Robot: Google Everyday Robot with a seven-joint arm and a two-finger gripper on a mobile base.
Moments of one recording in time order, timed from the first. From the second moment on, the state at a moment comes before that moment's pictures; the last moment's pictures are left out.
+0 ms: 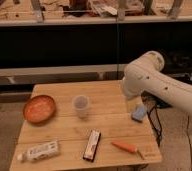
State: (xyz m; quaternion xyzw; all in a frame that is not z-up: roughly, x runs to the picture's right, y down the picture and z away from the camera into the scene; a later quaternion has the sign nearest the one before) arm 0.150 0.029 0.677 -0.18 -0.05 -0.11 0.98
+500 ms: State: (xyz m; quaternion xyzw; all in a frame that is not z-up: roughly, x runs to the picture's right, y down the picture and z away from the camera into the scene) arm 0.125 0.024 0.677 -0.17 -0.05 -0.13 0.97
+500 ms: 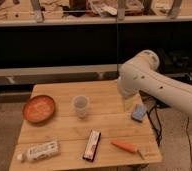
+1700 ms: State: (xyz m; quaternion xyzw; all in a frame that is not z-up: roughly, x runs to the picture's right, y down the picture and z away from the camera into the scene) arm 0.082 0.030 0.691 -0.17 -0.09 -0.17 0.97
